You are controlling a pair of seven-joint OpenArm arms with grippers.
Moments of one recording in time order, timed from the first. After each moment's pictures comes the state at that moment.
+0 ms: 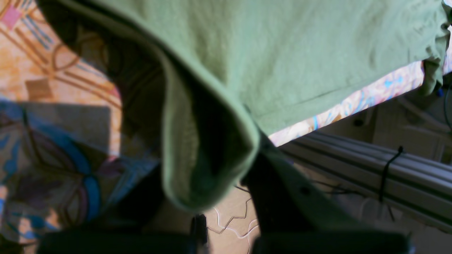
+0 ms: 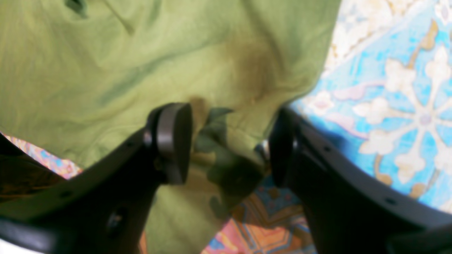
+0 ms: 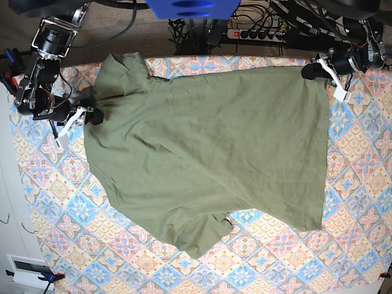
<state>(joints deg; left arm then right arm) 22.7 -23.8 -31.4 80.0 -60.3 -41.9 72.1 -0.9 20.9 26.4 76.9 47.8 36.0 -75.5</state>
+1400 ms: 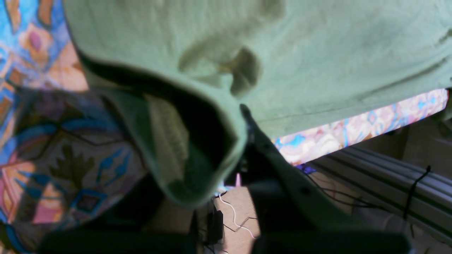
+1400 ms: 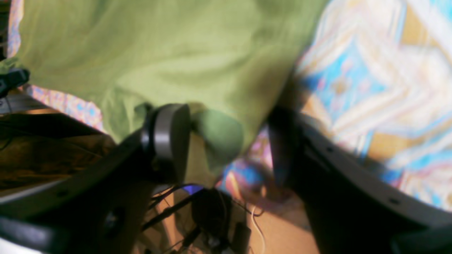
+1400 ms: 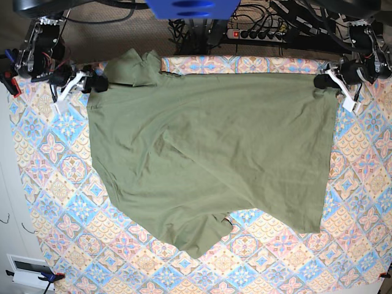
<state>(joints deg) 18.1 -25.1 -34.3 79.5 -55.3 -41.4 73.2 -18.8 21.2 29.1 81.9 60.5 36.9 -73.3</state>
